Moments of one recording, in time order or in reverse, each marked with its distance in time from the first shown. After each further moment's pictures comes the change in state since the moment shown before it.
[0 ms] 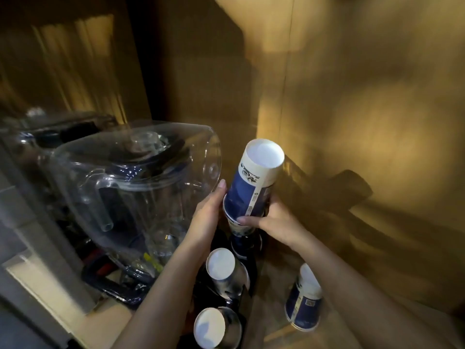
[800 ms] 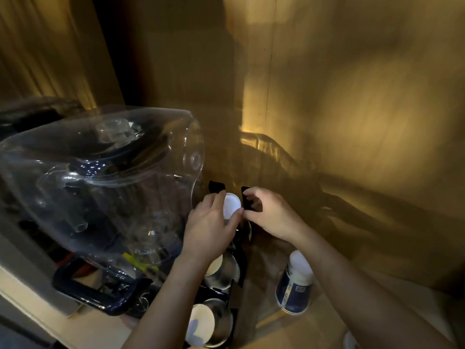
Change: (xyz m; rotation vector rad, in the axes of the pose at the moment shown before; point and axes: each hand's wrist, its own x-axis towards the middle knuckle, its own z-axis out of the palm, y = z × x) left_hand 0.010 -0.044 0.014 1.086 0.128 0.289; right_hand -0.003 0.012 -0.014 -0.395 0.010 -0.062
